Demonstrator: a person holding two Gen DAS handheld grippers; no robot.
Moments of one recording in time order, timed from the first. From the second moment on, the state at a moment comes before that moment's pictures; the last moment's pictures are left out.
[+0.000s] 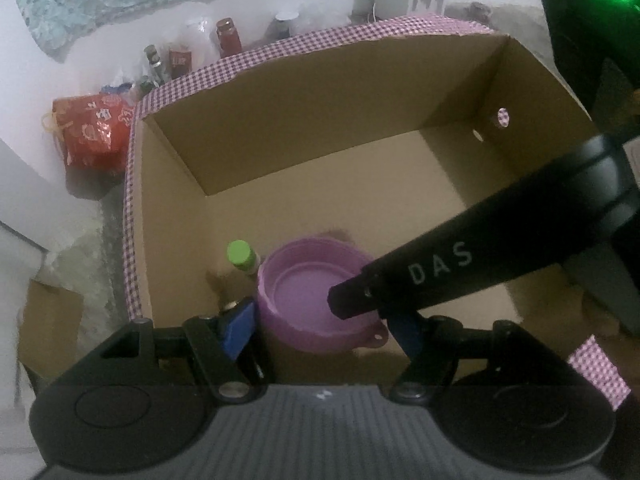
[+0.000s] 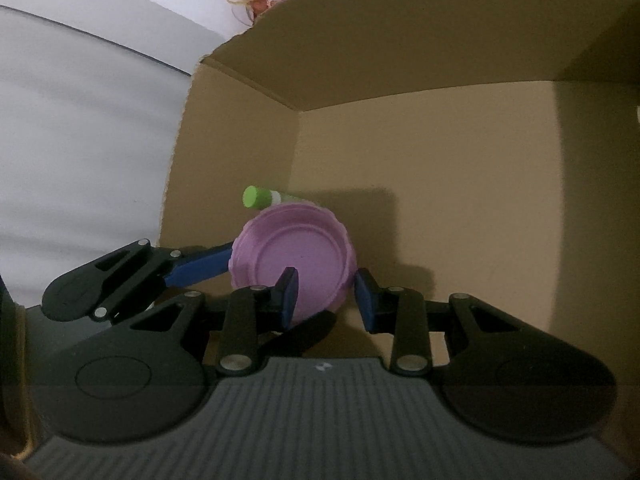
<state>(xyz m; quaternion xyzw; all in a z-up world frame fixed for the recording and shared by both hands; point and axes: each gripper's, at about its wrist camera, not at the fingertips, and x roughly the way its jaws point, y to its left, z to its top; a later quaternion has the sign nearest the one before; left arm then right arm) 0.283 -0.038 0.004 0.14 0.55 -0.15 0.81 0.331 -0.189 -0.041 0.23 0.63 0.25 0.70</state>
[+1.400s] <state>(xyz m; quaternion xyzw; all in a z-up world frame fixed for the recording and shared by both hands) 0.097 -0.055 0.021 0.05 0.41 -0.28 0.87 0.076 -0.376 -0.037 0.40 0.41 0.17 0.80</state>
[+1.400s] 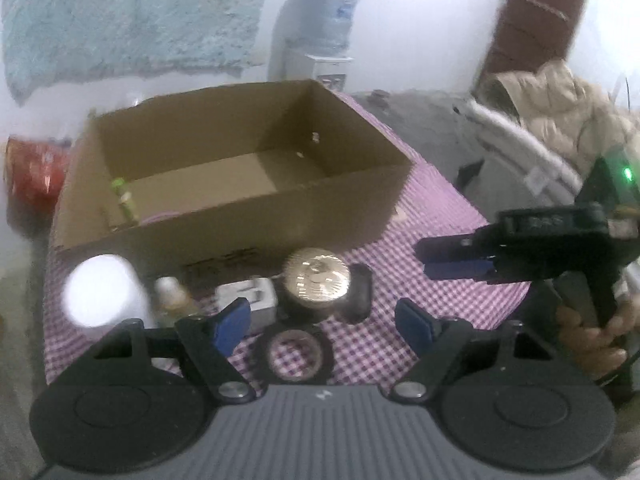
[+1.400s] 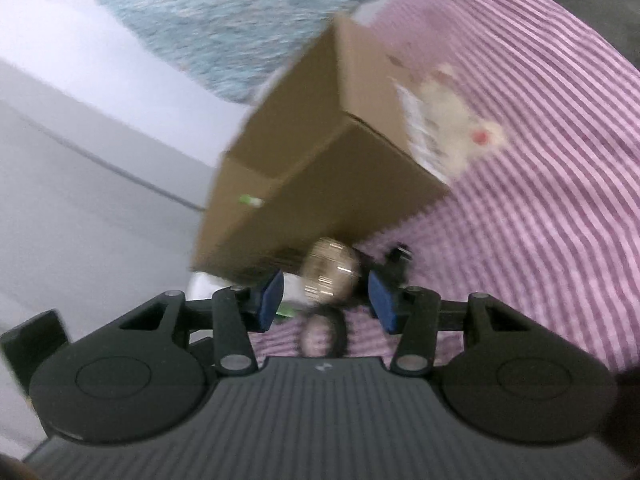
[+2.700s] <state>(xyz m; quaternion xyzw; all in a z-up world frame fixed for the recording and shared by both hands) 0.109 -0.137 -0.060 0.15 0.44 -0.26 0.85 0.148 -0.341 -0.131 0.44 0.45 0.16 0.76</state>
